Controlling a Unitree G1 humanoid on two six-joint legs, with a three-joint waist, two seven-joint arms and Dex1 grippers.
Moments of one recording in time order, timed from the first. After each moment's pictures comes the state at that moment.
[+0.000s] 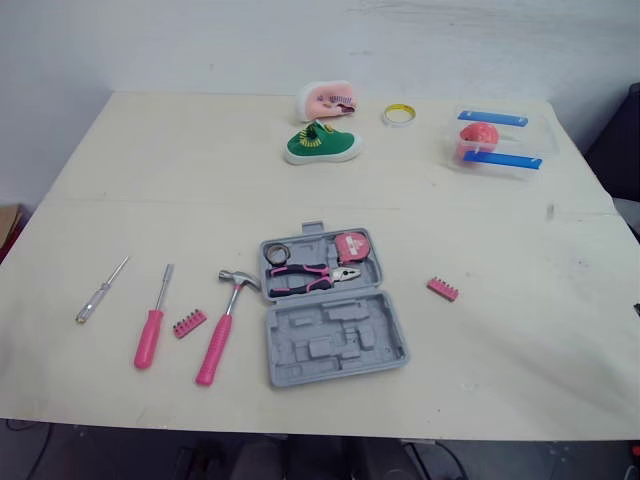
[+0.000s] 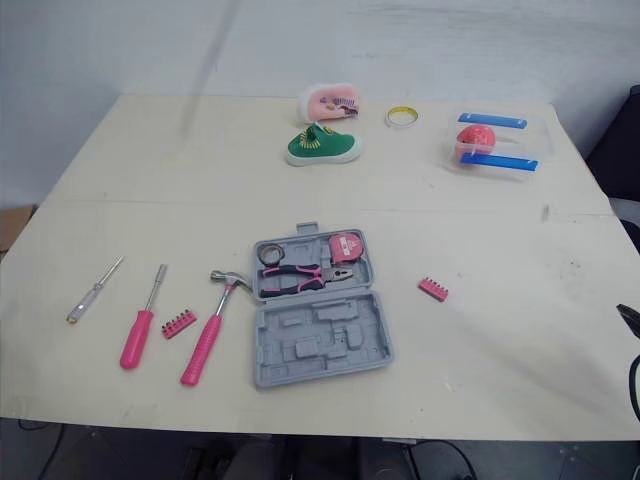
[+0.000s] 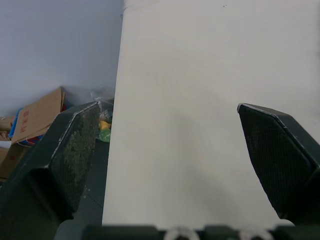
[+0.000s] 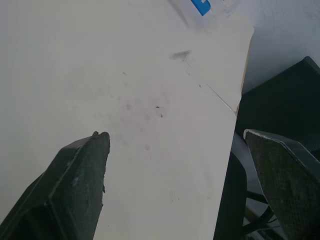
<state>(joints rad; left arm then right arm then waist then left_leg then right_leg) 0.03 1.07 0.73 0.96 -0.38 -0.33 -0.83 0.20 -1.04 -0.71 0.47 0.26 -0.33 0.91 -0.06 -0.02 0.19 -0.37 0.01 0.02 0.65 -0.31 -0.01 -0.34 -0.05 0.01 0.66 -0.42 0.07</state>
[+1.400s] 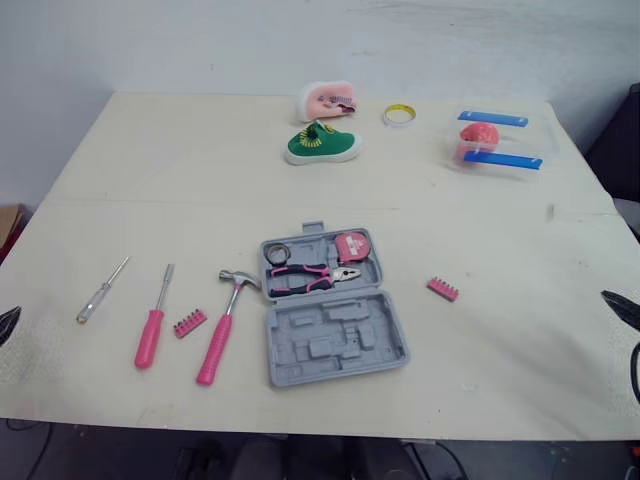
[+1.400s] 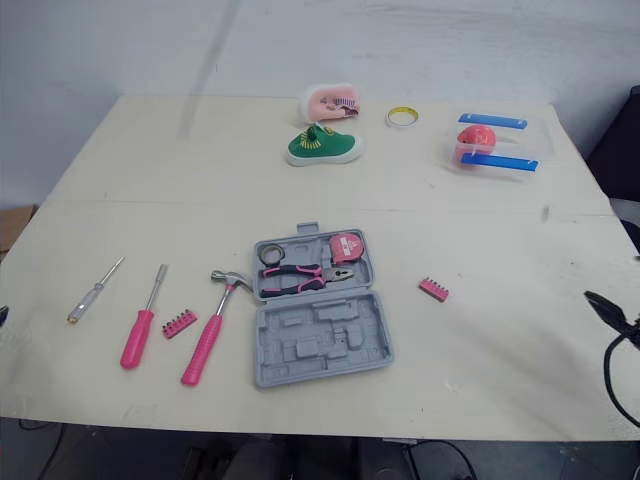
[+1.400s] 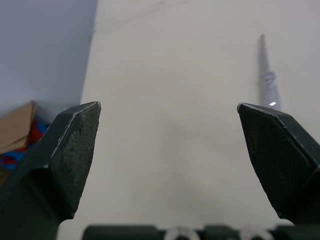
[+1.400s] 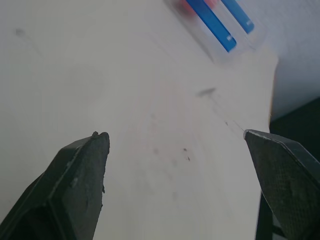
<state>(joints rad) 0.16 0.92 0.80 0.51 -0.47 -0.11 -0.85 0.10 -1.01 -0.61 0.35 0.33 -0.23 0.97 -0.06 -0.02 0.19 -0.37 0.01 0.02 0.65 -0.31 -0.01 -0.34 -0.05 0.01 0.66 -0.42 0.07</state>
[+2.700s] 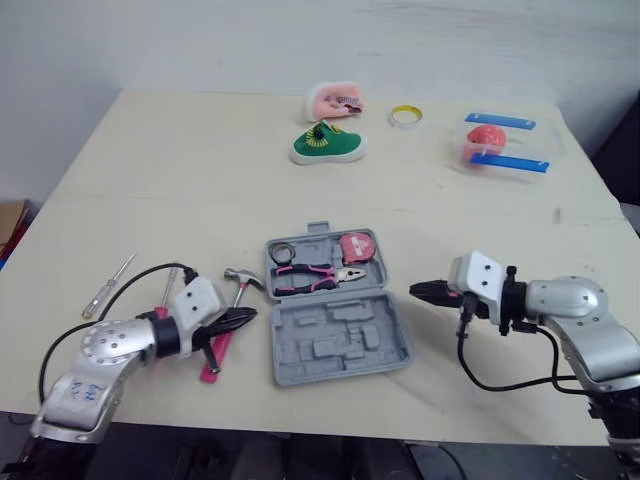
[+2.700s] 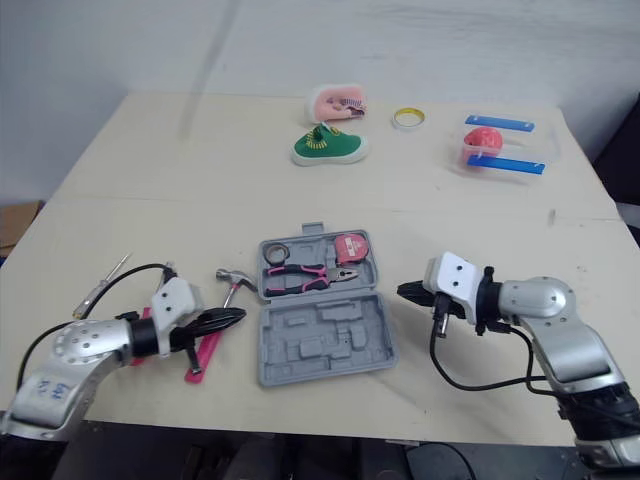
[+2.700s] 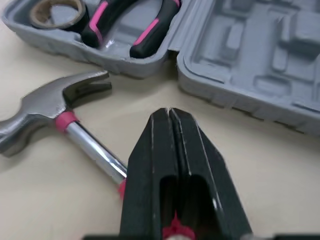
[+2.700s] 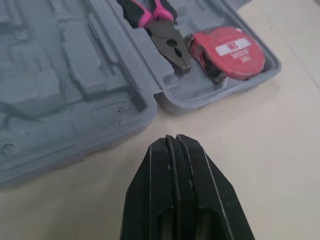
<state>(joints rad) -0.05 0.71 0.01 -0.30 -0.29 0.36 -0.78 -0.30 -0.82 0.08 -0.09 0.21 0.17 1.03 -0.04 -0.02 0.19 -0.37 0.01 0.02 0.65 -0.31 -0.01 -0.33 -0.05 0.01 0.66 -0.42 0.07</state>
